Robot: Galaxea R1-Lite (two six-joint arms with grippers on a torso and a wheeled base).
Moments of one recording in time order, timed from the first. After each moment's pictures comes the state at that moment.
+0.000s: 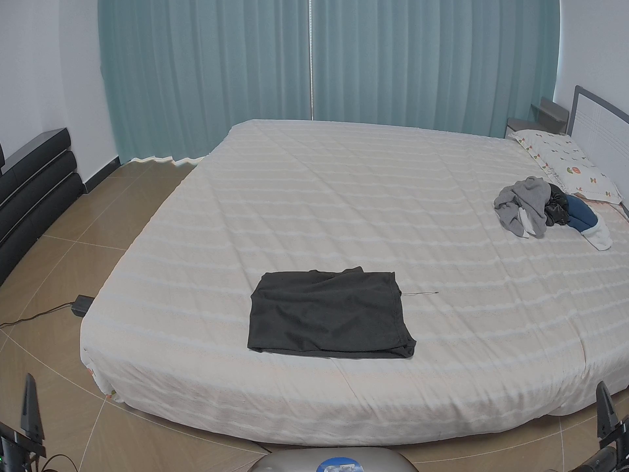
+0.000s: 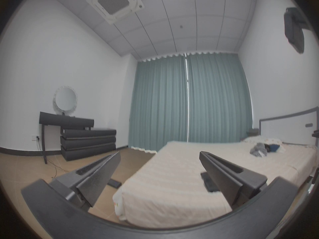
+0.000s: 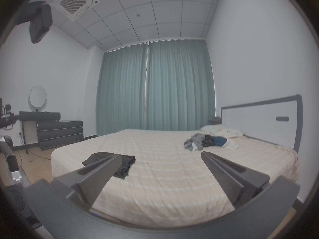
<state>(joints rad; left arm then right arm) 0.00 0.01 -0.02 -0.14 0.17 -0.03 0.00 0.01 -0.02 -0.09 0.00 0.00</state>
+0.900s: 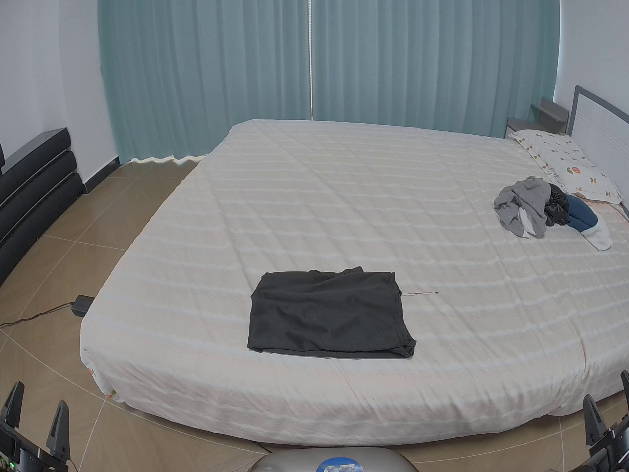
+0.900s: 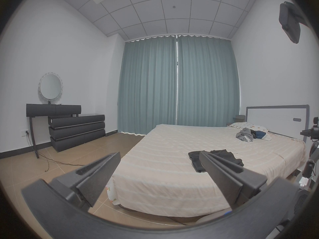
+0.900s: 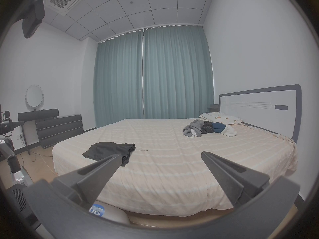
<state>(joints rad) 0.00 0.01 -0.02 -0.02 0.05 -0.04 -0.01 0.01 -0.02 0.00 -0.02 0.02</state>
